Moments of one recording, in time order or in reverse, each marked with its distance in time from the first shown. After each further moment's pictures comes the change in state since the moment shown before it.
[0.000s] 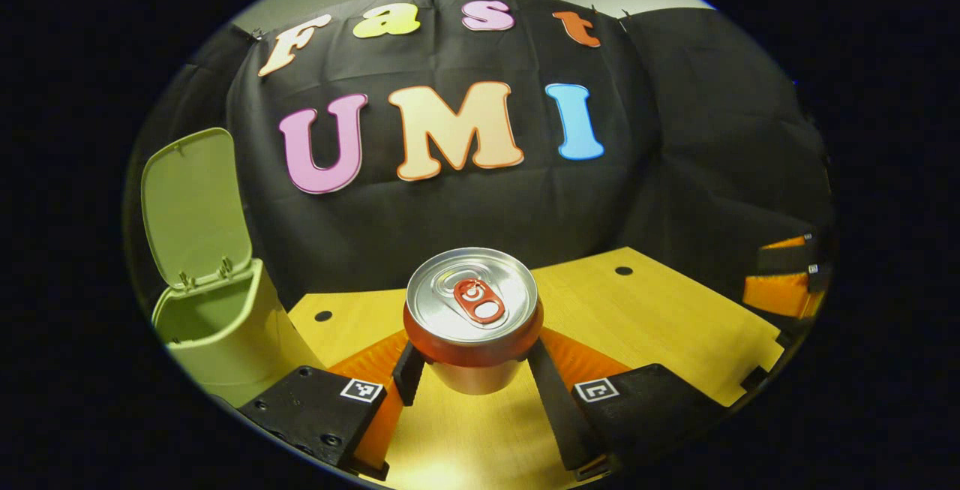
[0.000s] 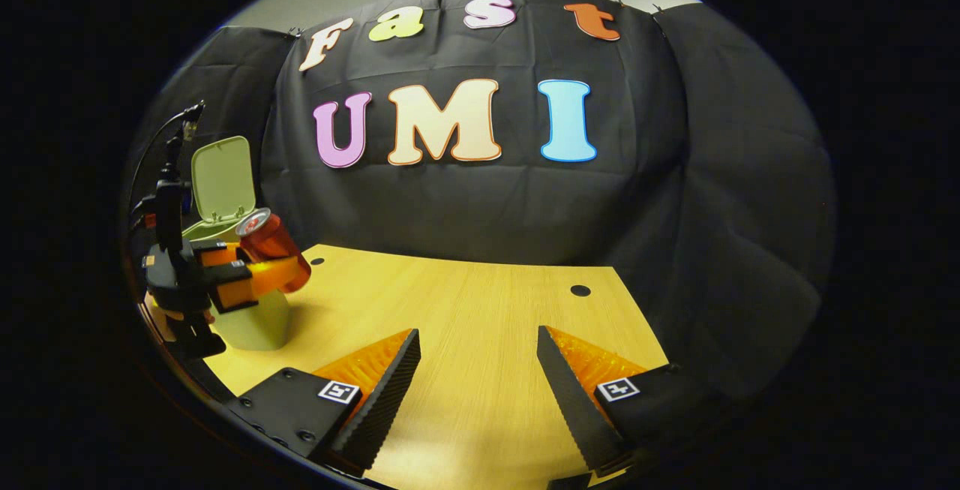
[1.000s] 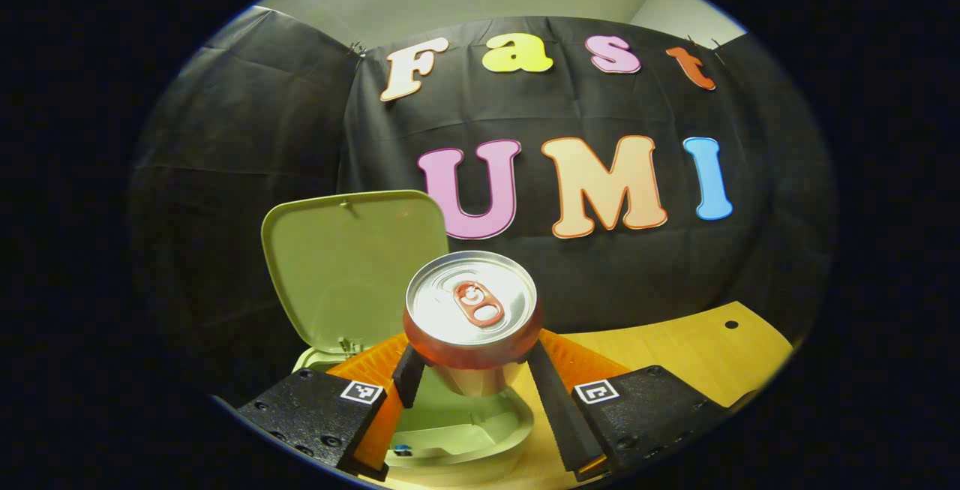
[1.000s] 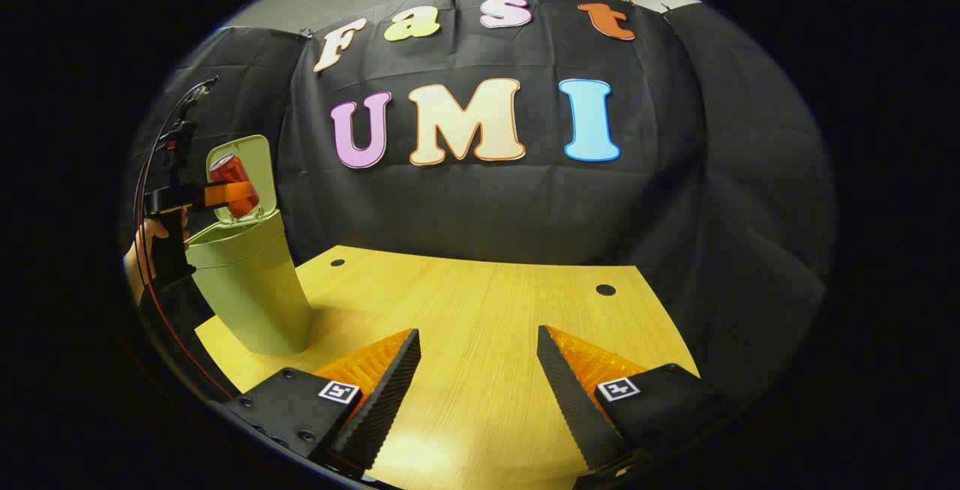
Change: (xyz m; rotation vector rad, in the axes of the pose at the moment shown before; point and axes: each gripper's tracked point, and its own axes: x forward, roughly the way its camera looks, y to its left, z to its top) left arm -0.052 0.200 0.057 -0.067 -0.089 0.413; right arm 0.003 0.024 -0.005 -0.028 0.003 0.069
